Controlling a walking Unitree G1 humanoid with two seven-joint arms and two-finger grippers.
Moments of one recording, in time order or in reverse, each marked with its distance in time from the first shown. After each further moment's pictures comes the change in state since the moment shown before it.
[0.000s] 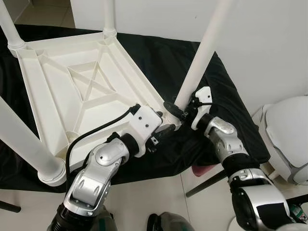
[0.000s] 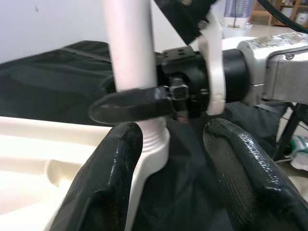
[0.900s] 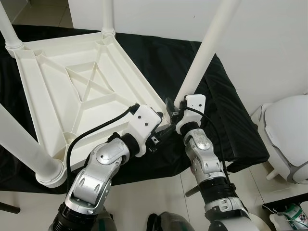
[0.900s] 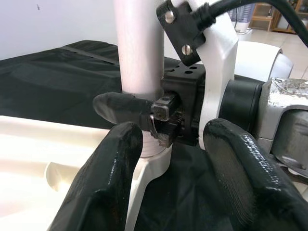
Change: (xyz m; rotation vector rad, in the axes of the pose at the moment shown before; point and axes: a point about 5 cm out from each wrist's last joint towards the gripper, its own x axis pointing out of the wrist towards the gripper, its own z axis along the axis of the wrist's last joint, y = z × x) left arm 0.001 0.004 0.000 -0.022 -0.009 0.011; right arm -0.001 0.042 0.000 0.045 -0.059 -0.505
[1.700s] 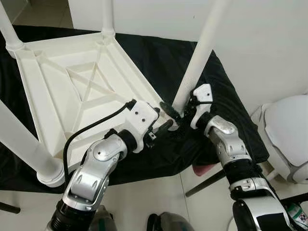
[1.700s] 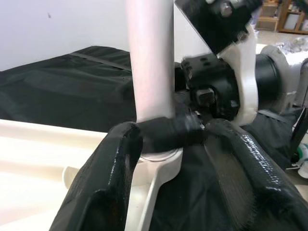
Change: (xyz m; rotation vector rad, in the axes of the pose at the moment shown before) left arm 0.000 0.007 0.005 0.023 -0.011 0.019; right arm 0.012 -0.027 0.012 -0.119 0.095 0.617
